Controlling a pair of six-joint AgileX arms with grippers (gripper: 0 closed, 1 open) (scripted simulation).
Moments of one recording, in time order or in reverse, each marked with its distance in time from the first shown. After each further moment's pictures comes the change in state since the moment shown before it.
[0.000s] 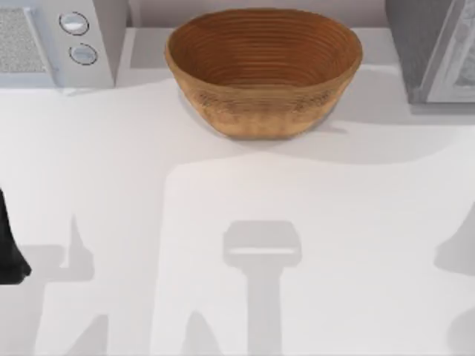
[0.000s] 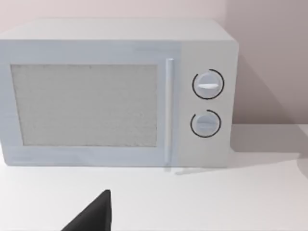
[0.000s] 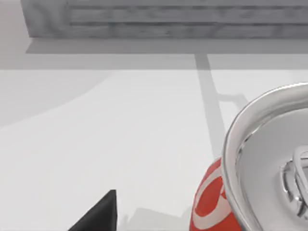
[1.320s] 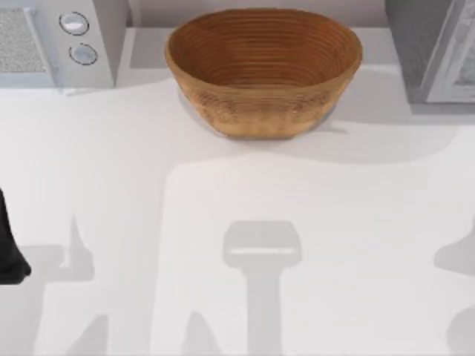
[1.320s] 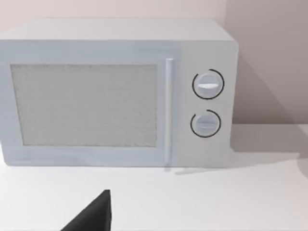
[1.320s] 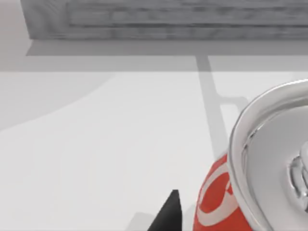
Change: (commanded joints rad) left arm 0.000 0.000 0.000 0.000 0.000 0.000; right arm -0.001 -0.014 0.004 -0.013 0.000 0.001
